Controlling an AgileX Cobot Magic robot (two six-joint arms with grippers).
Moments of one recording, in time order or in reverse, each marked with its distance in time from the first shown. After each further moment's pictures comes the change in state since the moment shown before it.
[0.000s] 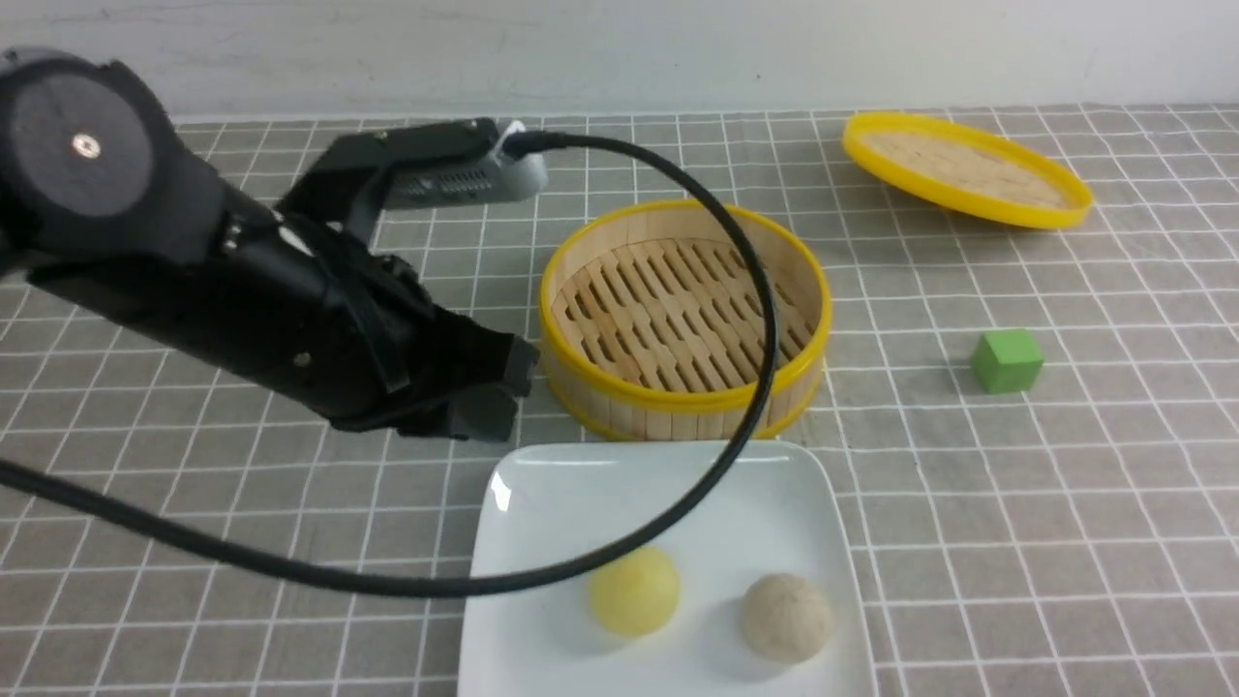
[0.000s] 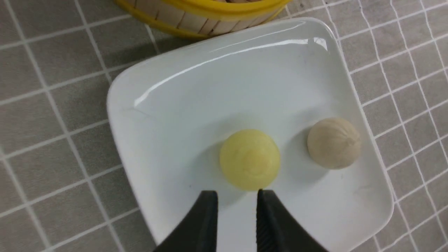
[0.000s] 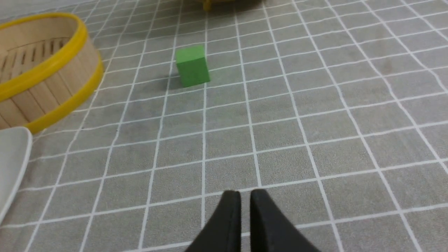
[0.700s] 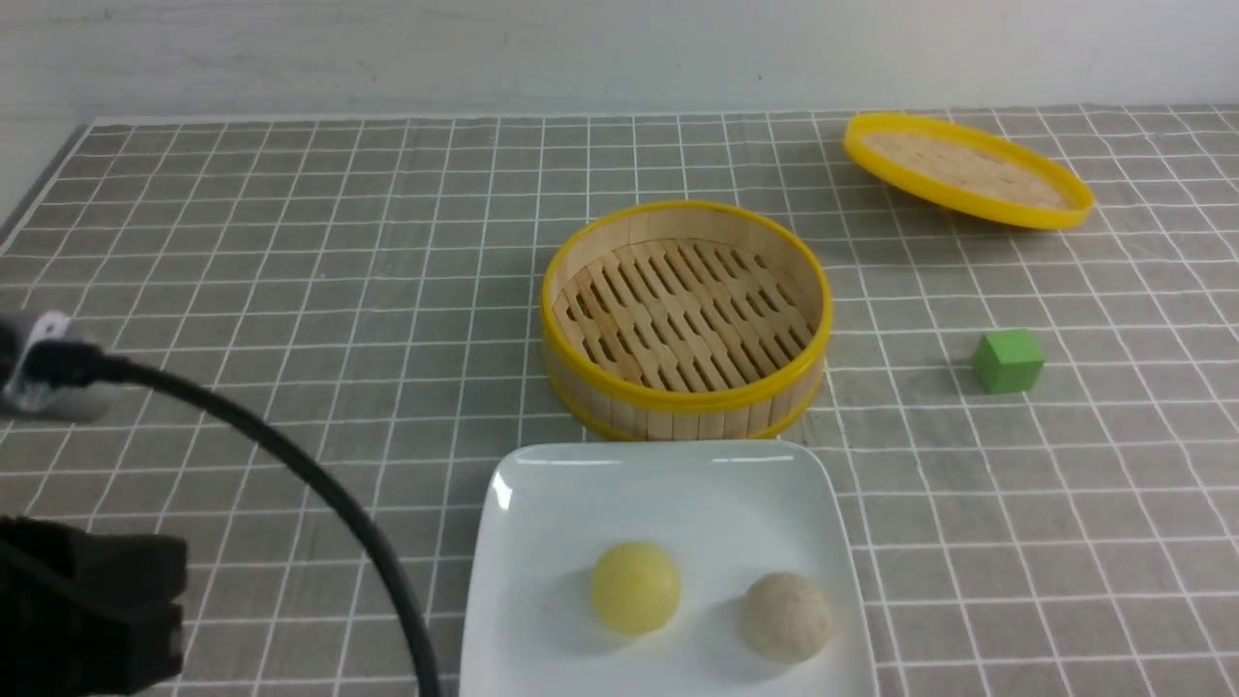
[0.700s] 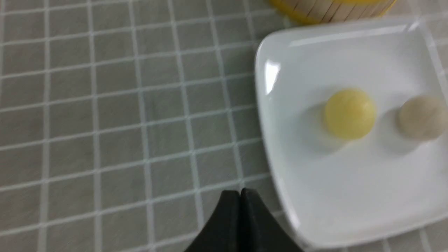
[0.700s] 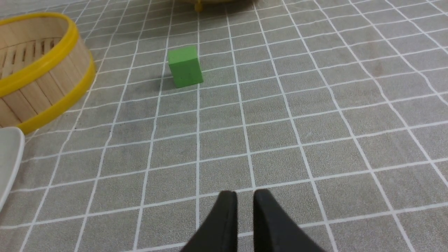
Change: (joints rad) right arm -0.004 0.000 0.000 -0.005 0.000 0.000; left arm 0.000 -0.728 0.461 0.306 -0.127 -0.325
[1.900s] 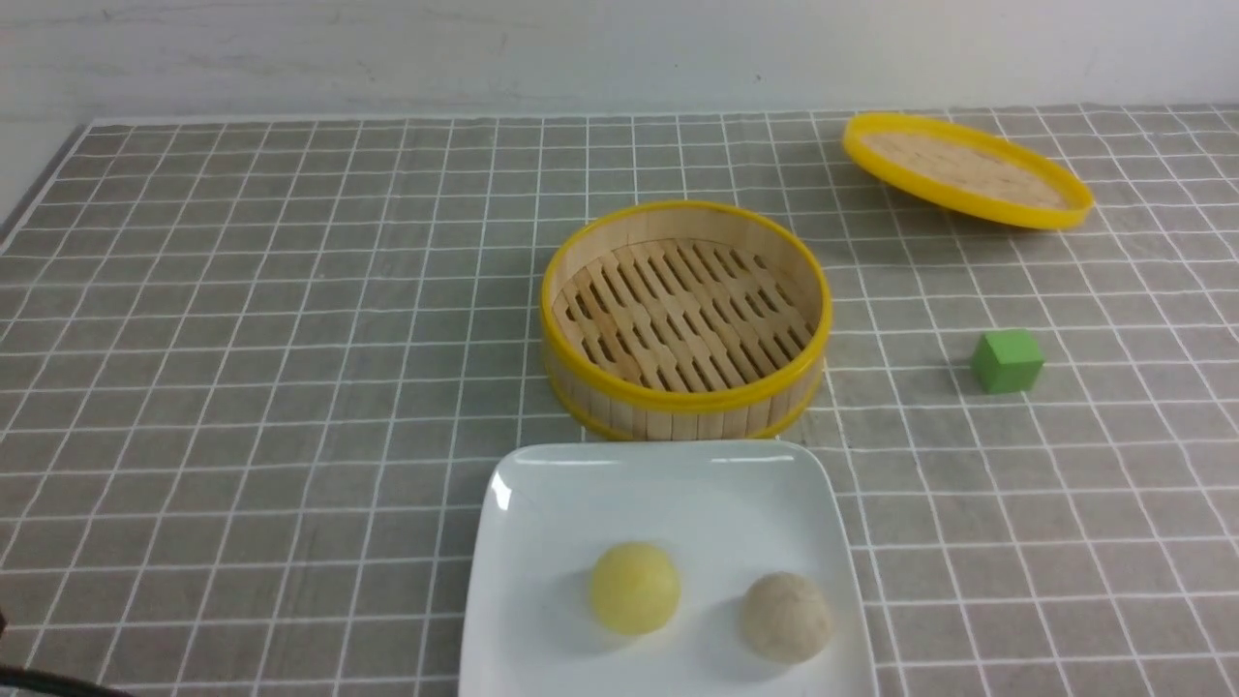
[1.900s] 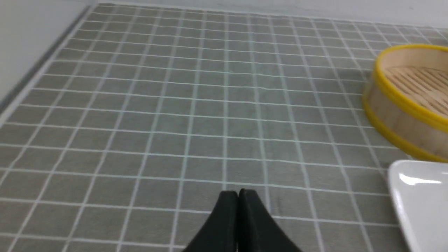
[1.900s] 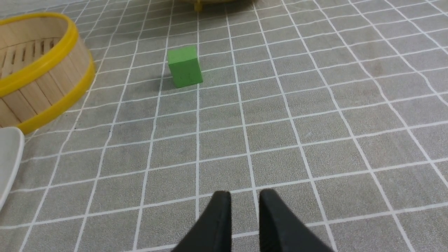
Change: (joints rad) right arm 0.000 0.000 0.000 0.000 0.000 0.000; left arm 0.303 -0.509 0.464 0.315 -0.314 -0.113
